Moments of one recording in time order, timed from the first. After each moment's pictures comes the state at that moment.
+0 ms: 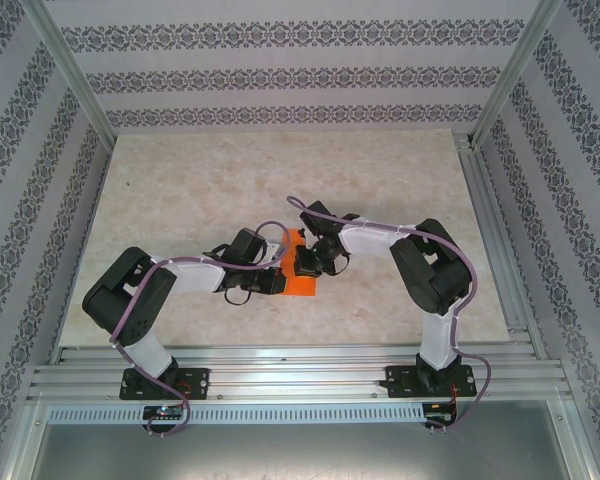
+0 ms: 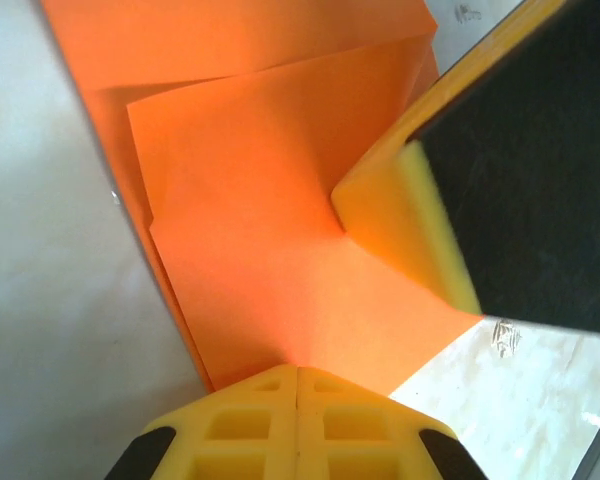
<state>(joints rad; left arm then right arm) -0.61 1.68 0.71 -0.03 0.47 -0.45 0.64 1.94 1.18 -0.52 -0.42 0.57</state>
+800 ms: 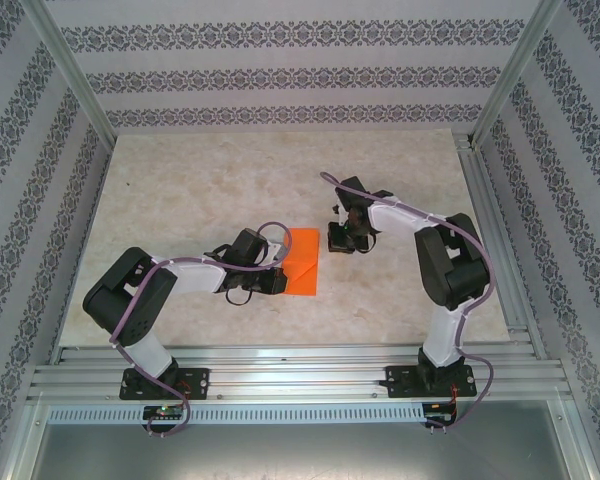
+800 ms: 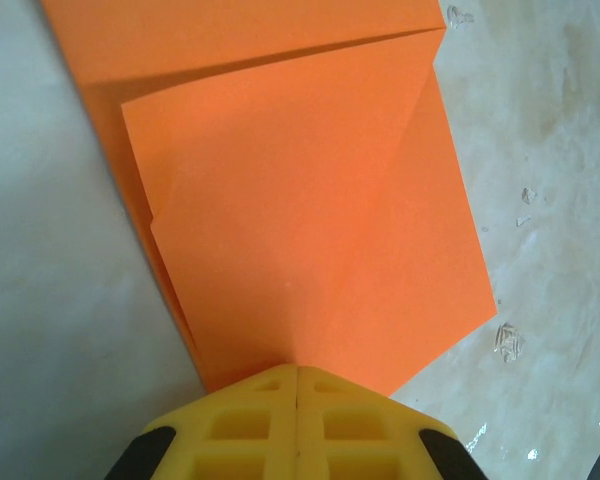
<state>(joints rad) -0.62 1.68 0.71 -0.02 0.45 -0.43 0.43 1.88 1.25 -0.69 -0.28 0.39</state>
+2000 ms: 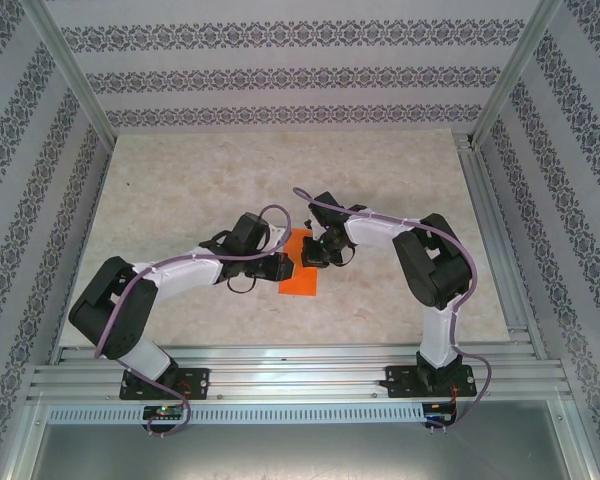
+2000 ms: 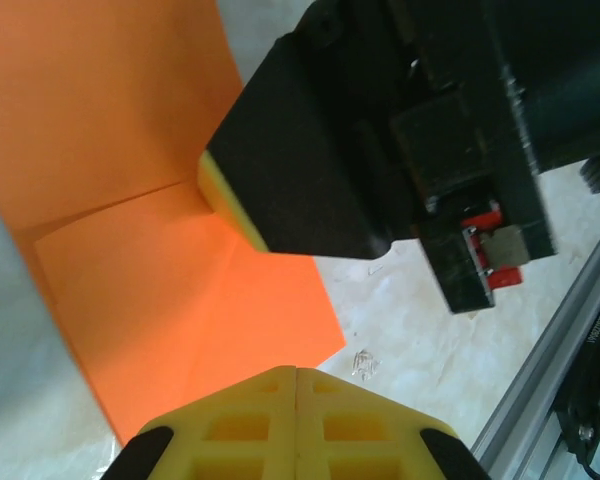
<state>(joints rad) -0.63 1.59 0.84 -0.14 0.50 -0.47 0.57 1.96 1.22 -0.56 -0.40 0.47</state>
